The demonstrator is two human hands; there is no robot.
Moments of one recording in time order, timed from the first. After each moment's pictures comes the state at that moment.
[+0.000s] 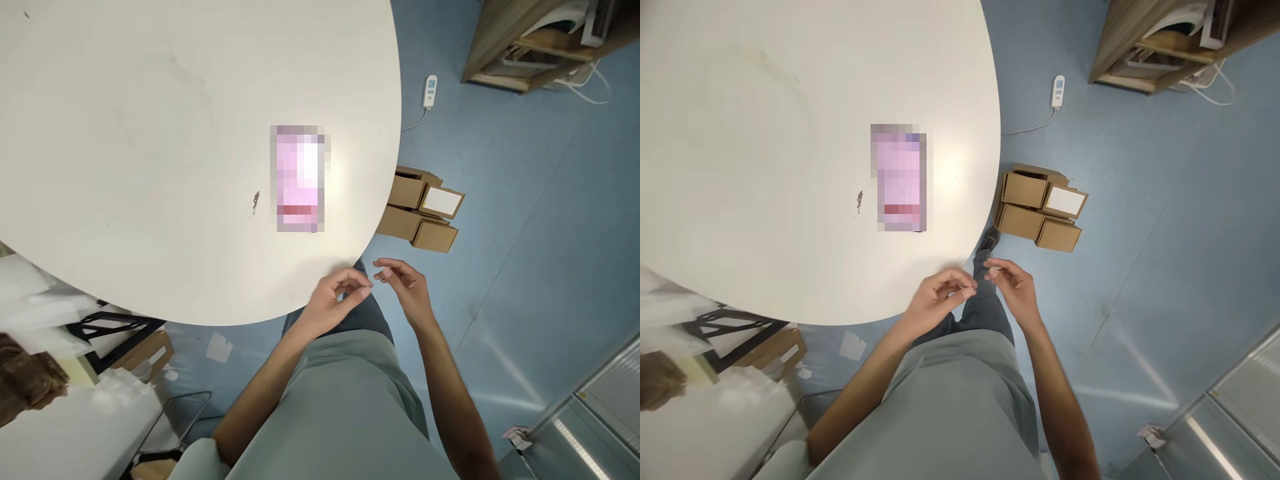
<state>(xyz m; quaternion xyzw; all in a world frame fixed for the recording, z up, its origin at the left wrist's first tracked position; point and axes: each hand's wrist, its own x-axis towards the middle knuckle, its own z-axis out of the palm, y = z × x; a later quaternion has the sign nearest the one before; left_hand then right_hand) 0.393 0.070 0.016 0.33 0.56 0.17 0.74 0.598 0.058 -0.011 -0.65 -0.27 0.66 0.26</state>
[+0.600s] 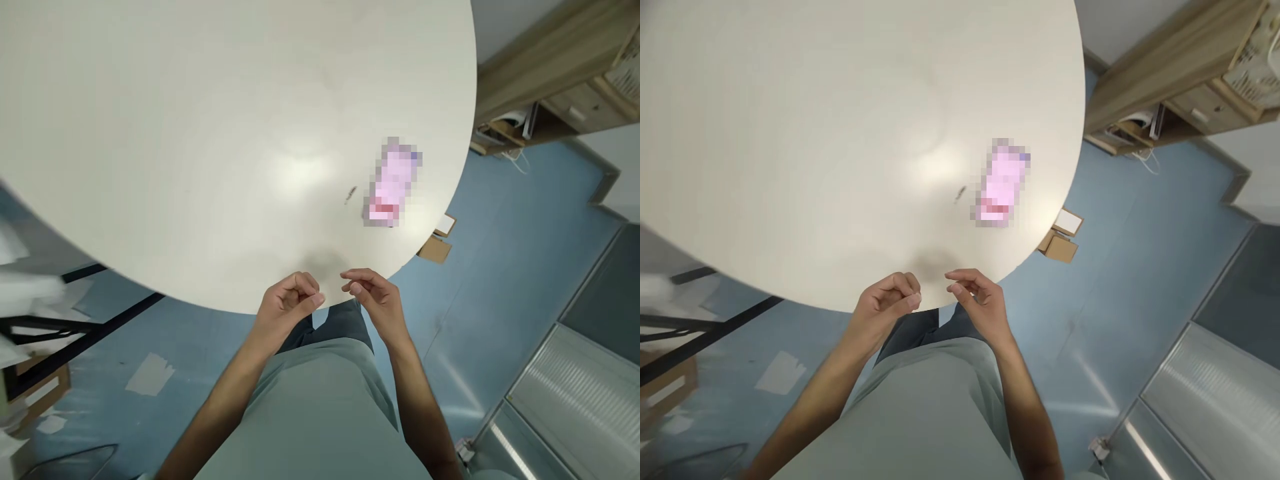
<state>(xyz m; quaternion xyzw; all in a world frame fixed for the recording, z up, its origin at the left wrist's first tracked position) 0.186 0.017 0.058 0.18 0.56 0.36 0.73 0.392 0.040 0.067 -0.60 -0.32 0.69 0.26</state>
